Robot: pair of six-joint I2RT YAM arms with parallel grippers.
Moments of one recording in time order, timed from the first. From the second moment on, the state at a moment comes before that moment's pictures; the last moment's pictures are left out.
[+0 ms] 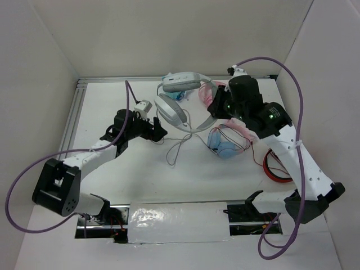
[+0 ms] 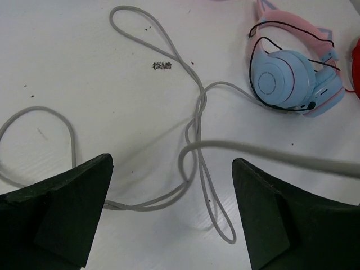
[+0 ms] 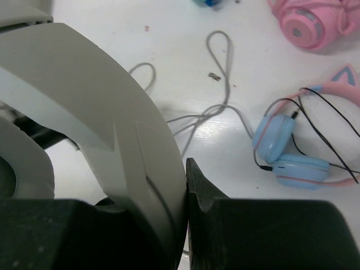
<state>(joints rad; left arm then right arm) -0.37 1.34 0.75 0.18 0.35 -0.24 0.58 1.26 1.60 -0.91 0.16 0.53</state>
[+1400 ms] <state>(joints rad) -0.50 1.65 0.99 0.15 0.44 -0.43 0.35 1.52 1.64 -0.56 -0.50 1.06</state>
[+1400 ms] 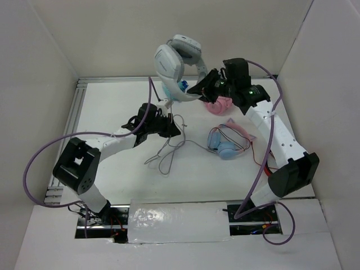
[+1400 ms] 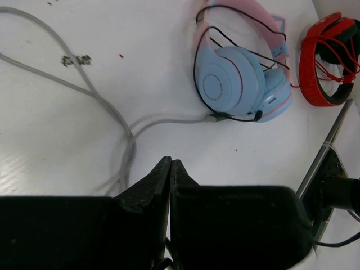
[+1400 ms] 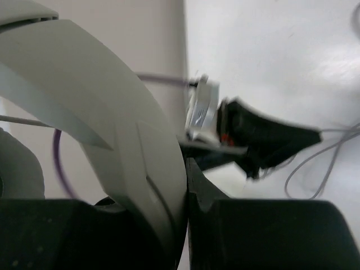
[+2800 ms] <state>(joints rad) -0.67 1.27 1.16 -0.56 -0.32 0.03 0.72 1.56 1.40 -0.46 0.43 -0.25</state>
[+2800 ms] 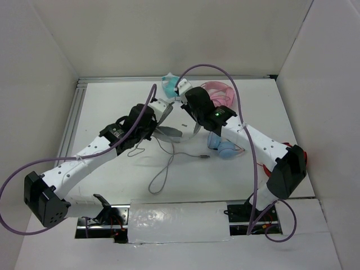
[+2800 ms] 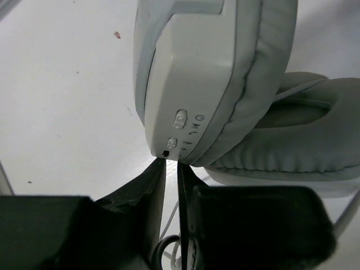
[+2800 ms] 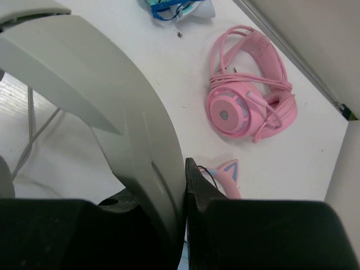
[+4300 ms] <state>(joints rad) -0.31 1.37 0.91 0.11 0.37 -0.09 0.65 1.34 1.82 -0.81 -0.17 0.06</state>
